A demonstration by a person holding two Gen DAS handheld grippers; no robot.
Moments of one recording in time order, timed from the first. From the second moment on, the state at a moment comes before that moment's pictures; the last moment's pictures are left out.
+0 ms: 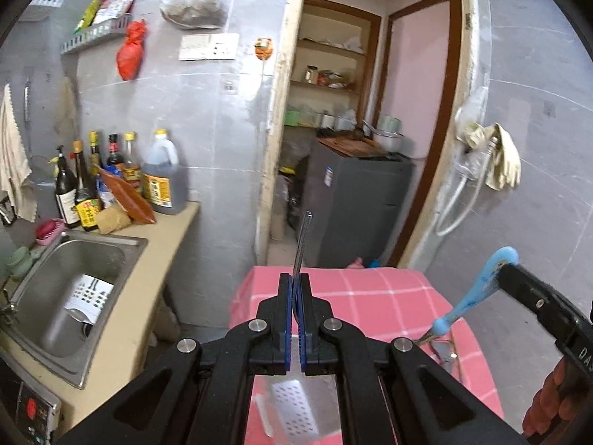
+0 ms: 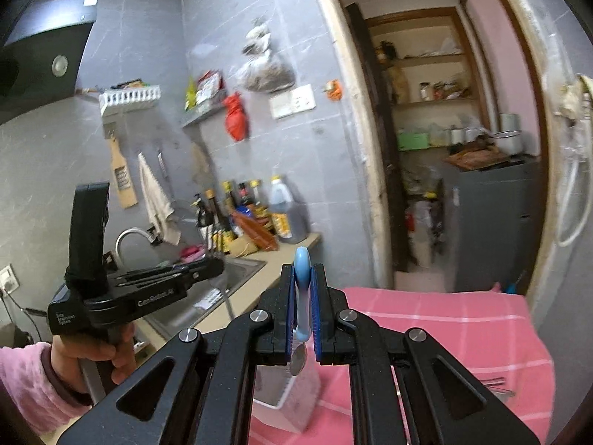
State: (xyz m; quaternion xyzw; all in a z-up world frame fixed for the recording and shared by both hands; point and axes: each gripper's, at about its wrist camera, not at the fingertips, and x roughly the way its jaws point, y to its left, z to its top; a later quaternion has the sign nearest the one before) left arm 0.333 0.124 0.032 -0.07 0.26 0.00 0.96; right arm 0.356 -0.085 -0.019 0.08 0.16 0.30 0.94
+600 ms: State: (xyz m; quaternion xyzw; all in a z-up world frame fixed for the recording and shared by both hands) left arm 0.347 0.138 -0.034 -0.07 0.27 -0.02 0.96; right arm 0.382 -0.030 -0.103 0.06 0.28 0.33 0.90
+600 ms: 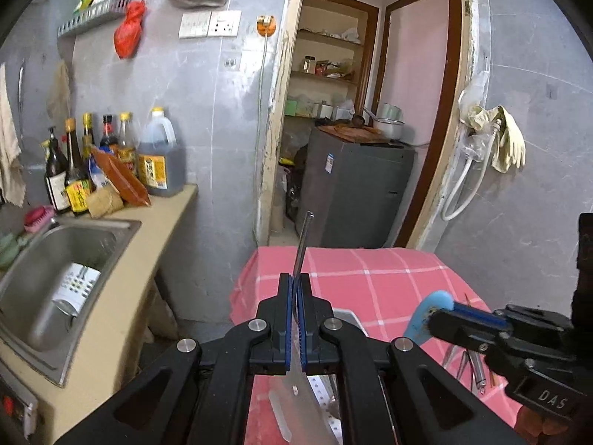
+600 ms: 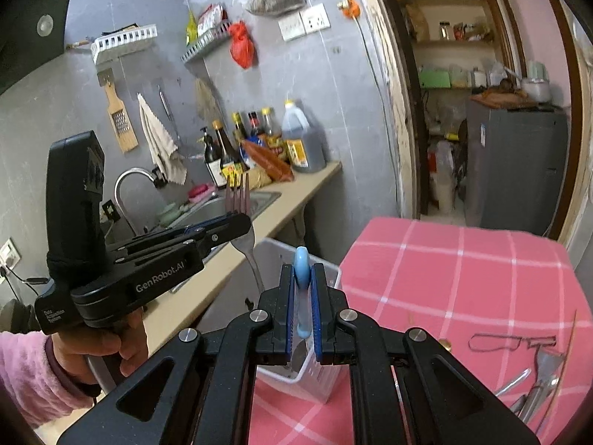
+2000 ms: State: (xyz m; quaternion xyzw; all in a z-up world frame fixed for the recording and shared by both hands) left arm 0.298 0.079 -0.017 -0.10 0.24 -0.07 0.96; right arm 0.313 -0.163 -0.075 0.09 0.20 0.15 0.96
